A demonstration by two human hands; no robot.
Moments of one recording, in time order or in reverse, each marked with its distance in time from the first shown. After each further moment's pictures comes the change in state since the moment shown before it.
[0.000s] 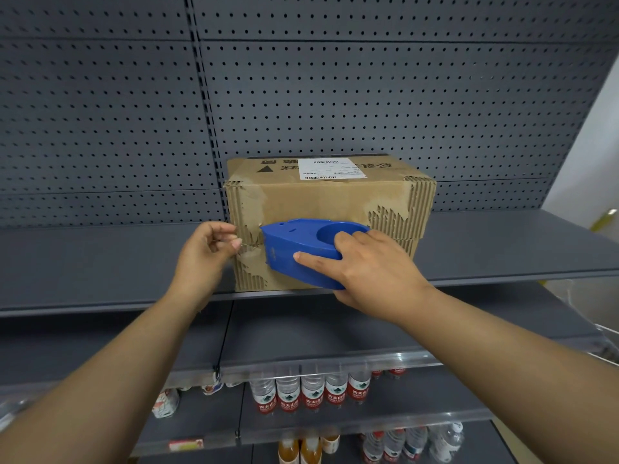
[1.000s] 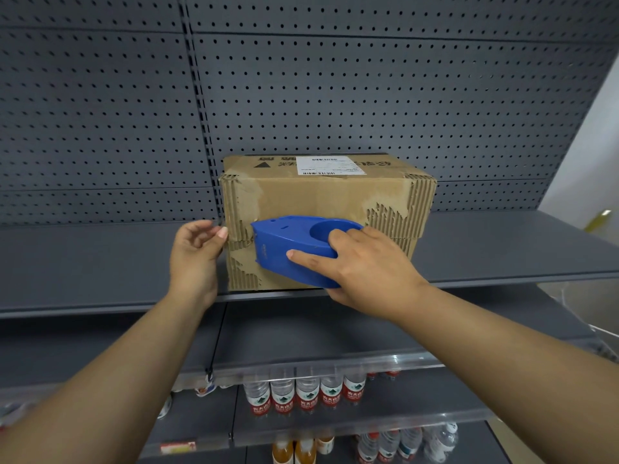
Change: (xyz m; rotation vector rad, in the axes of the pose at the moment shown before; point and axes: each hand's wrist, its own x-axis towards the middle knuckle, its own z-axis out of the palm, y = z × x) left_hand 0.014 -0.016 0.018 -0.388 0.244 -0.088; right_hand 0.004 0.007 0.004 0.026 0.052 -0.048
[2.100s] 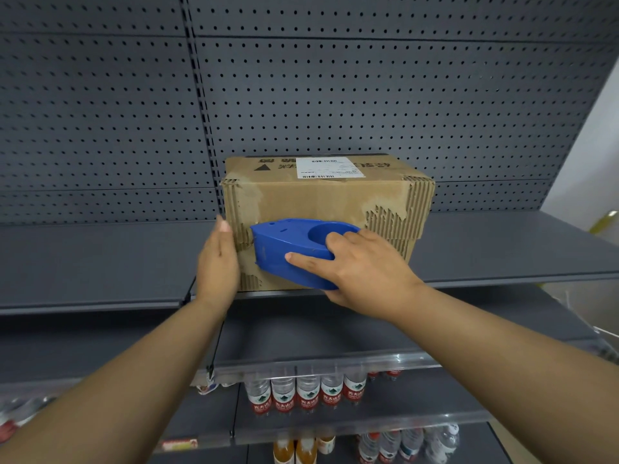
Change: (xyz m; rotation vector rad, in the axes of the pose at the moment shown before) left_hand -0.016 -0.013 0.014 0.533 -0.060 0.124; right_hand -0.003 0.000 0.005 -0.008 0.011 -0.027
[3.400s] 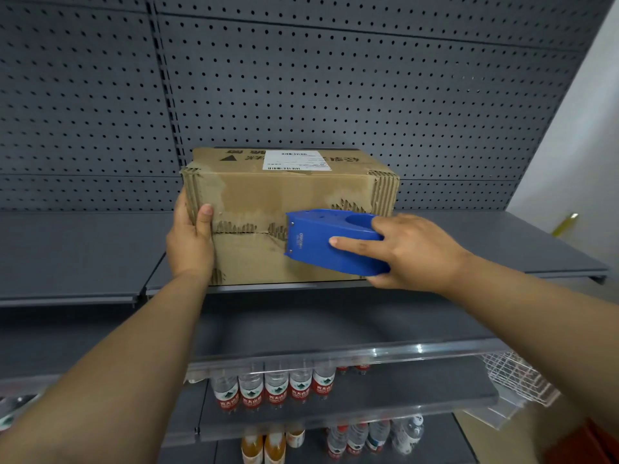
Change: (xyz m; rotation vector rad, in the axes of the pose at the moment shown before) left_hand 0.014 0.007 0.030 0.084 0.171 0.080; right_hand -0.060 0.094 -0.013 0.046 -0.037 -0.092
